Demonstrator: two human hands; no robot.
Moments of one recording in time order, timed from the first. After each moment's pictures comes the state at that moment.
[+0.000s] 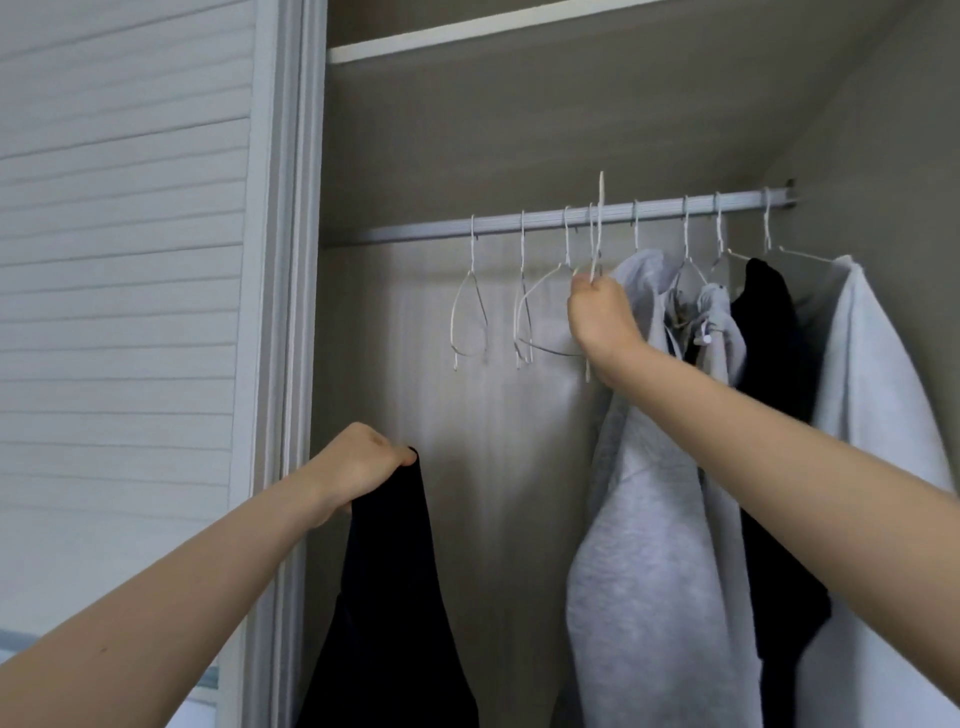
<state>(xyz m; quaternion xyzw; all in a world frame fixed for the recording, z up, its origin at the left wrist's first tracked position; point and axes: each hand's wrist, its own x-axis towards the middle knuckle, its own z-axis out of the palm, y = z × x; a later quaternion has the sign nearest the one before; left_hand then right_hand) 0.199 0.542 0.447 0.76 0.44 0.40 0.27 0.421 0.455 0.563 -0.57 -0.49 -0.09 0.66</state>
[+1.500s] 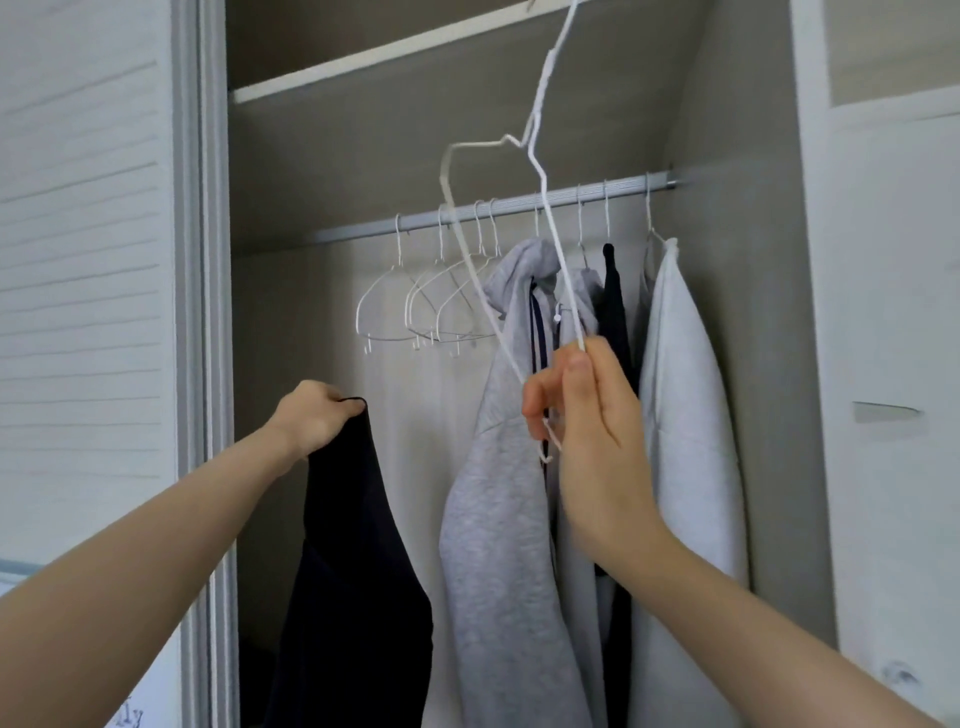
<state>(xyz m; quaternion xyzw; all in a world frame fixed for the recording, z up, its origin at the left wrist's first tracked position) 0.264 0.450 0.456 0.74 0.48 0.45 0.14 0.459 0.243 0.417 -0.27 -0.60 0.00 0.75</state>
